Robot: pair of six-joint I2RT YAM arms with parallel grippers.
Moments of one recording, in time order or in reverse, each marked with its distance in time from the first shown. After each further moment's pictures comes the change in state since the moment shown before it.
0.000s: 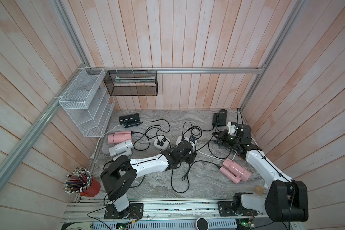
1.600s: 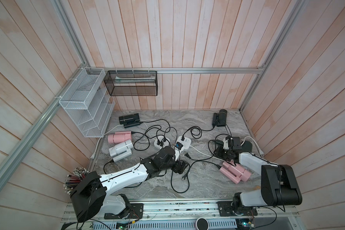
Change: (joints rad) left arm 0.082 -0.399 -0.324 -0.064 0.233 -0.045; right arm 0.014 0.180 -0.173 -0.076 0.336 -0.396
